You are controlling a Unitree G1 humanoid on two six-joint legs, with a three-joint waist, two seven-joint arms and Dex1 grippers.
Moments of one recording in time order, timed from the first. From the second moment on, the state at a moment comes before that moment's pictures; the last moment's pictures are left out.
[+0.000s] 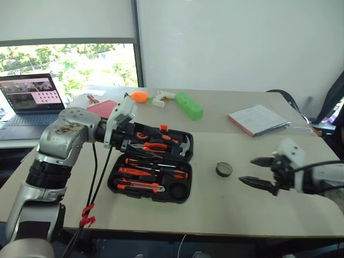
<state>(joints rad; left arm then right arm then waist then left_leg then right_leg) -0.88 0.78 -0.11 -0.01 -0.47 0.66 -1.44 -0.33 -0.99 0.00 -0.19 0.43 0.68 0.95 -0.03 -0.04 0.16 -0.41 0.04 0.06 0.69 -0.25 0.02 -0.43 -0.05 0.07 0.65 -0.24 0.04</state>
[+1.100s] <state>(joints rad) -0.72 0.94 -0.13 -0.09 -0.42 0.58 -1.46 -0.57 -0.71 0.39 -0.44 0.38 0.72 1.12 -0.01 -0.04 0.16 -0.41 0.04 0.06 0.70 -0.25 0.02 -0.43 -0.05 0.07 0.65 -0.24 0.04</state>
